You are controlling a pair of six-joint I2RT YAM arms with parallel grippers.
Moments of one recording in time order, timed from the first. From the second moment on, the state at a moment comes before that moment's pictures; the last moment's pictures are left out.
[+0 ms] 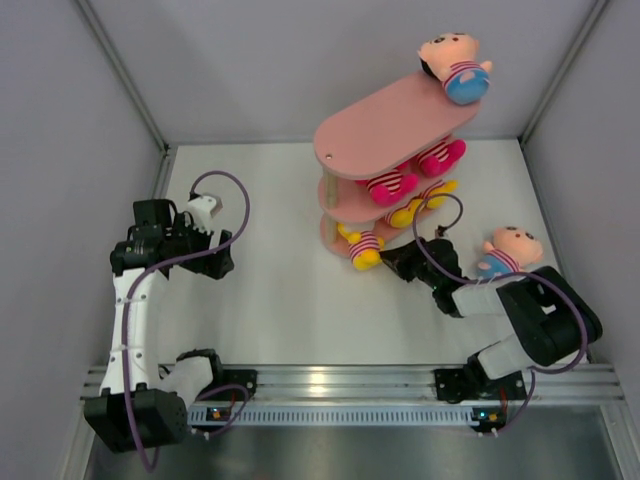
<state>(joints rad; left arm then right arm) 0.15 1.02 1.07 -1.00 0.44 0.42 0.44 1.47 0.33 0.70 -0.11 1.27</state>
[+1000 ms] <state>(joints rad) 0.15 1.03 1.07 -1.00 0.43 0.42 0.57 1.42 0.66 0.35 0.17 0.41</state>
